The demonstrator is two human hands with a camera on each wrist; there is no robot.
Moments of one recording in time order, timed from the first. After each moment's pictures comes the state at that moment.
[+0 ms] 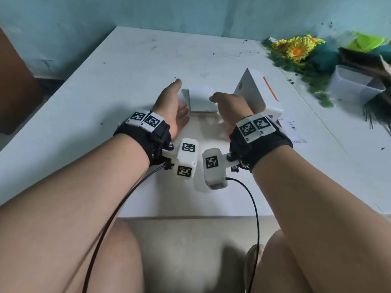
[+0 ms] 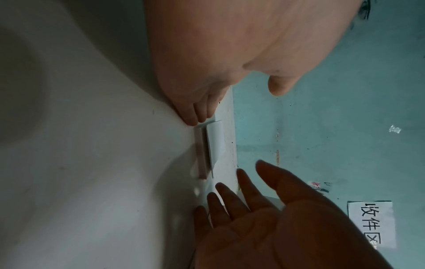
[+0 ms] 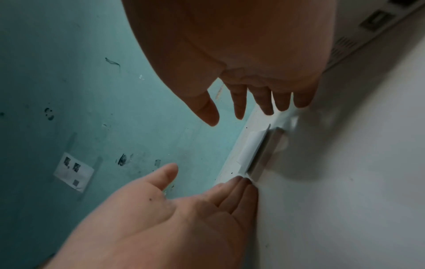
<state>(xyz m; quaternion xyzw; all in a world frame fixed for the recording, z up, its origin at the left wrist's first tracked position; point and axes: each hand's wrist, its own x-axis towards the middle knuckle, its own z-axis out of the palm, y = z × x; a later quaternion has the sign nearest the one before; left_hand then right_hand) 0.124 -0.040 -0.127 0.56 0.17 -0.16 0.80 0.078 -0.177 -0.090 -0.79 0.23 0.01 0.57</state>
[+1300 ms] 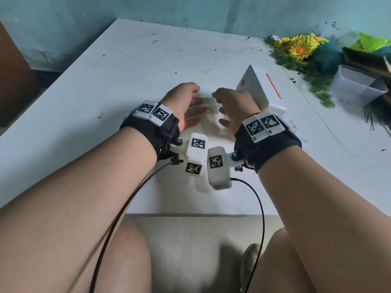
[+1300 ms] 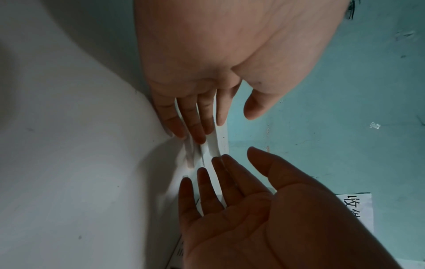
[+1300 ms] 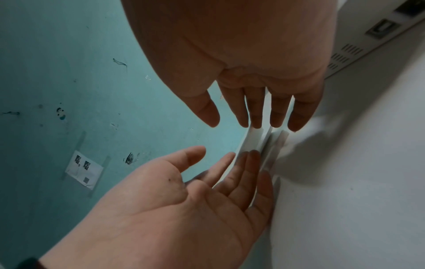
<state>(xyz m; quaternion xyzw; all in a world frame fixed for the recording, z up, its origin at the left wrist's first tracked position) 0.115 -0.057 -0.121 0.61 0.13 -0.17 0.76 0.078 -0.176 -0.094 -0.75 0.25 0.00 0.61</state>
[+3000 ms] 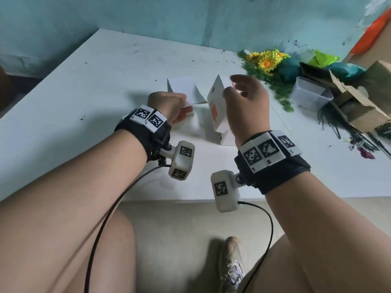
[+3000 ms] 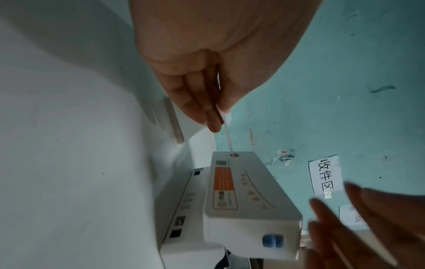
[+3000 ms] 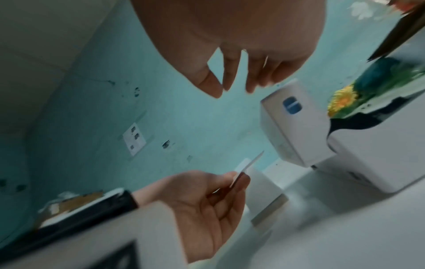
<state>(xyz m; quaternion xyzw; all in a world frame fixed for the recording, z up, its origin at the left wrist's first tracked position) 0.078 -0.076 -0.105 0.66 0.09 -0.06 0.75 -0.007 -0.209 -0.057 -0.78 0.16 -0.26 0.55</state>
